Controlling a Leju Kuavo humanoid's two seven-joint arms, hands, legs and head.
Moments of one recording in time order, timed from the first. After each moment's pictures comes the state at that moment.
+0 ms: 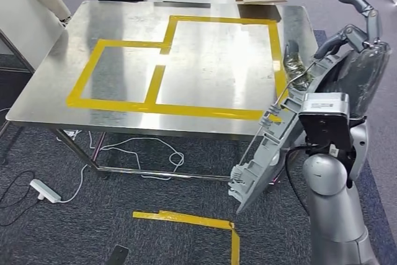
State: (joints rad) left arm -0.12 -0.17 1.11 -0.25 -1.32 0.03 -0.51; right arm -0.45 -0.04 0.31 -1.78 0.74 -0.37 -0.13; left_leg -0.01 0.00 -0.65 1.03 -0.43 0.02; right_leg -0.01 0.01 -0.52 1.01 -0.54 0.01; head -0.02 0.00
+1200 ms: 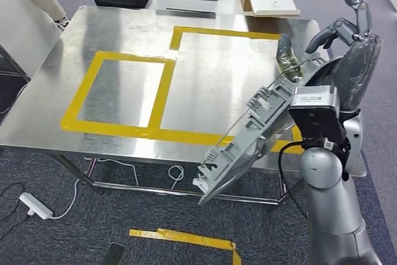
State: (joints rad) left arm -0.13 -0.18 1.10 -0.25 -1.32 0.03 -0.51; right arm -0.49 -0.05 0.33 -1.74 0.74 -0.38 -0.13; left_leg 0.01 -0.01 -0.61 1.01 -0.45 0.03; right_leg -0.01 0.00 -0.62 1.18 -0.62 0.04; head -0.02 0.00
